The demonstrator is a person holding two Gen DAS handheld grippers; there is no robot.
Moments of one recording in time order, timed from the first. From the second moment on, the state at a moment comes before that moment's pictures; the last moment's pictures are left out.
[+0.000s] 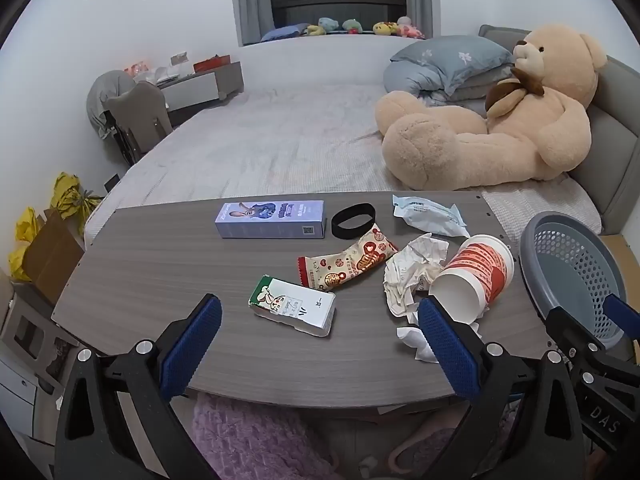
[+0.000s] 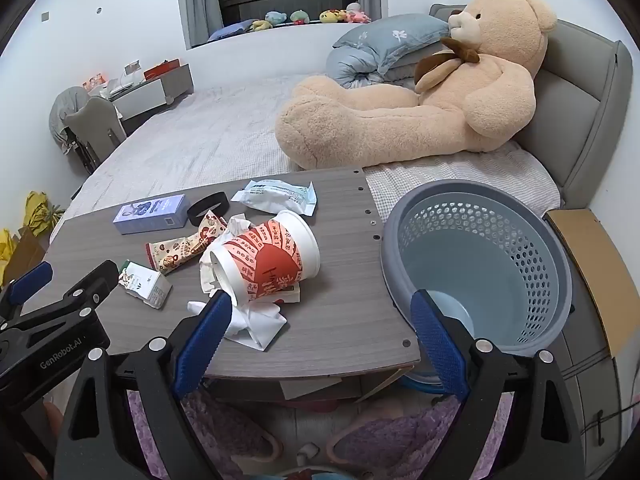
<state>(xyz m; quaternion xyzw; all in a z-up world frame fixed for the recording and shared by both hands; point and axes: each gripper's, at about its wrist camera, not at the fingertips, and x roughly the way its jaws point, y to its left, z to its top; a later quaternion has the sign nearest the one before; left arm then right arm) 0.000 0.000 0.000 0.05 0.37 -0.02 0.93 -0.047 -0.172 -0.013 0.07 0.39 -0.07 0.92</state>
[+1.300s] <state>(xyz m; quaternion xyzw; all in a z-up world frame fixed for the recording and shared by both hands) -0.001 -0.003 0.001 0.05 0.36 -0.02 0.93 -0.051 -0.173 -0.008 0.07 0.39 -0.07 0.92</state>
